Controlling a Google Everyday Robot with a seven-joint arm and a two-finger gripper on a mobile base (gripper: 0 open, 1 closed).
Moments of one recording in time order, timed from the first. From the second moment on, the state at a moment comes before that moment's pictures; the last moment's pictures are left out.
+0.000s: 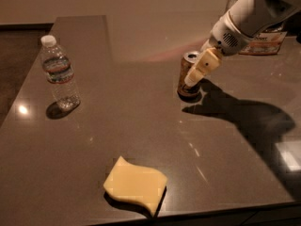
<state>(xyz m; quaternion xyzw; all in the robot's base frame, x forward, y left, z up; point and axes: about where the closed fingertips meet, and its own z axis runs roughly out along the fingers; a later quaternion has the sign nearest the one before) 0.589 -0.151 0.914 -0.50 0.83 0.13 0.24</state>
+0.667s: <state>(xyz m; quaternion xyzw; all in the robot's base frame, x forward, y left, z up) 0.593 -0.123 0.929 -0.53 0.81 0.12 0.24</state>
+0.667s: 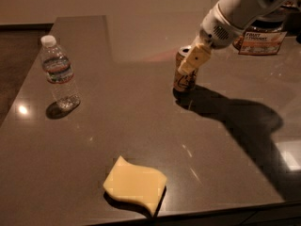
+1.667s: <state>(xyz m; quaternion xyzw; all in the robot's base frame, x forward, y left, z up) 0.584 0.013 0.991 -0.62 0.71 0.18 0.29</state>
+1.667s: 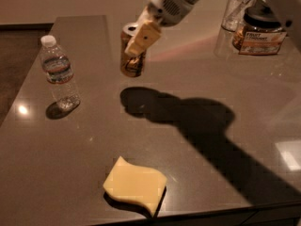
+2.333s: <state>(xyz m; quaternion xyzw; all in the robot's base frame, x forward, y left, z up) 0.555 0.088 0.958 -0.65 0.69 0.20 0.26</state>
